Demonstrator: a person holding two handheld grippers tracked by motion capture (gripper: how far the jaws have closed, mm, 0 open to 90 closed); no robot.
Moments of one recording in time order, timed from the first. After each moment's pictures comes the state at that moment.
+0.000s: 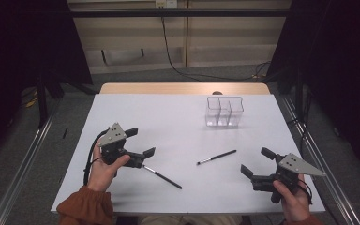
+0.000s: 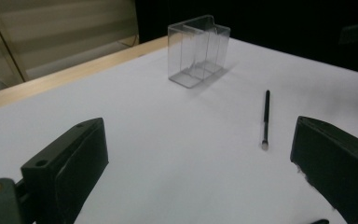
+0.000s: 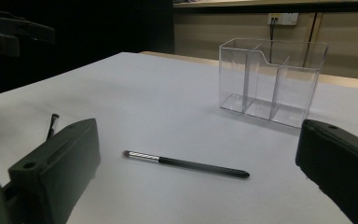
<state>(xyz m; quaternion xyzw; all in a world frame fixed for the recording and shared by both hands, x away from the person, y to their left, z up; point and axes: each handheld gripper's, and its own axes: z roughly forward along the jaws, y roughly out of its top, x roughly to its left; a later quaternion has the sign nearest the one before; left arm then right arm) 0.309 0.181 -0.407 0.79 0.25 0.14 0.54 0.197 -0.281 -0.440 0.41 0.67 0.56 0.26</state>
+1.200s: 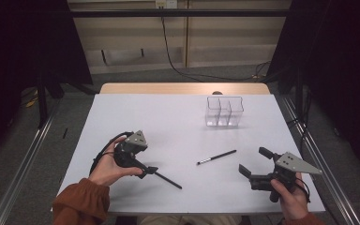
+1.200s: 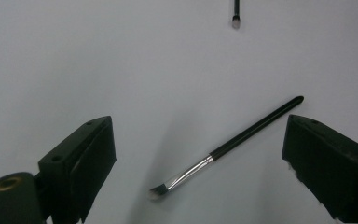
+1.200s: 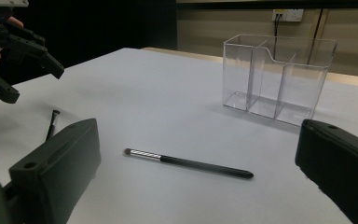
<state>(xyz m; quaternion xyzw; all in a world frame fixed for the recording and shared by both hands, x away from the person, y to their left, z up) 0.319 0.152 -0.419 0.93 0.18 0.03 0.33 0.202 -0.278 -0.441 0.41 0.68 0.55 0.26</state>
